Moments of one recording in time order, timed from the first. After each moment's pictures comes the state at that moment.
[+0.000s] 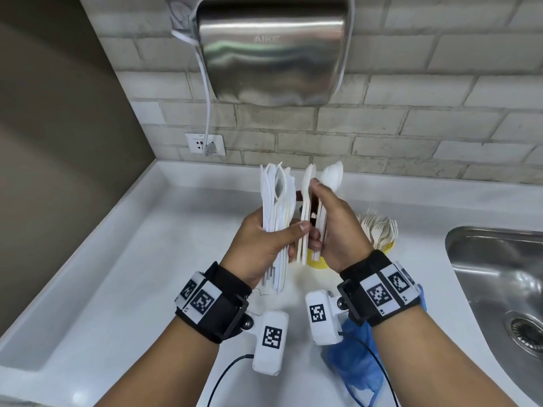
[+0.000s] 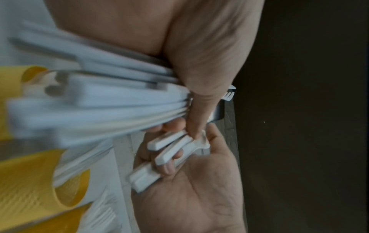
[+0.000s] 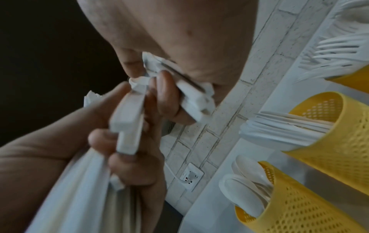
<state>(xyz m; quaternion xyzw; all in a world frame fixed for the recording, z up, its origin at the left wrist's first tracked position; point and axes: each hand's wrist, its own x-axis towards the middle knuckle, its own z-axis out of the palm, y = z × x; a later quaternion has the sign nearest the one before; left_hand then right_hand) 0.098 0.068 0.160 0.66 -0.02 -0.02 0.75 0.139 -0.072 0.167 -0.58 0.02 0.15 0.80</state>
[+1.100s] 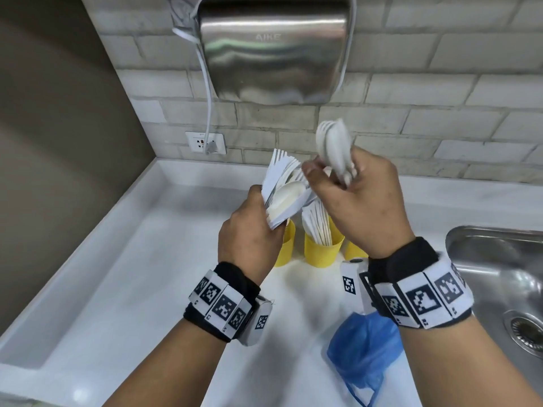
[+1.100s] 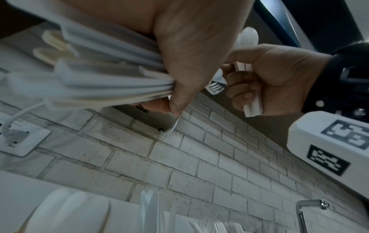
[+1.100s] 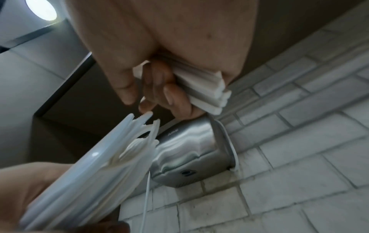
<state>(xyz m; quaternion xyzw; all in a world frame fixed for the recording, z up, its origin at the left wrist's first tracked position) 0.100 0.071 0.165 0.93 0.06 0.21 0.30 0.121 -0.087 0.229 -0.80 -0.18 -0.24 0.51</state>
